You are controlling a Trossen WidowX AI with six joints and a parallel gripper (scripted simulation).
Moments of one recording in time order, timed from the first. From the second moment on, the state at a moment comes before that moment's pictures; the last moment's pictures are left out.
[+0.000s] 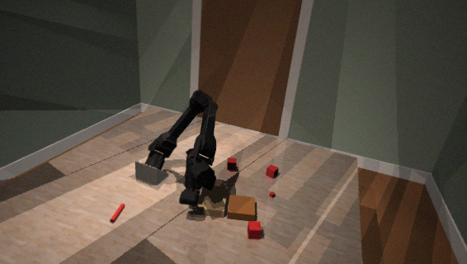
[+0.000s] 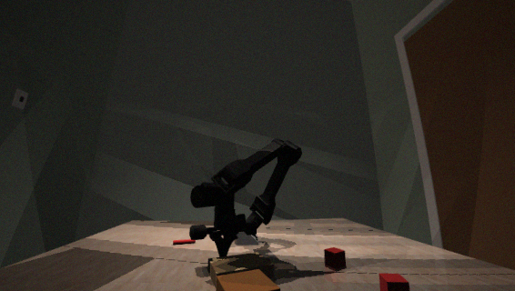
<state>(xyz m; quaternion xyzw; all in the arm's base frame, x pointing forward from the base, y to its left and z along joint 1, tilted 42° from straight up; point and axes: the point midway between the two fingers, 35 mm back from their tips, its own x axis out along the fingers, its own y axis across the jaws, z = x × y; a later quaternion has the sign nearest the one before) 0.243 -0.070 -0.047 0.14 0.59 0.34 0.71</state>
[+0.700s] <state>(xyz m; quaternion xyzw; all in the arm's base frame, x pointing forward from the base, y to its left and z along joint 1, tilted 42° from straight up) 0.271 -0.066 -0.042 0.14 0.60 0.34 0.71</state>
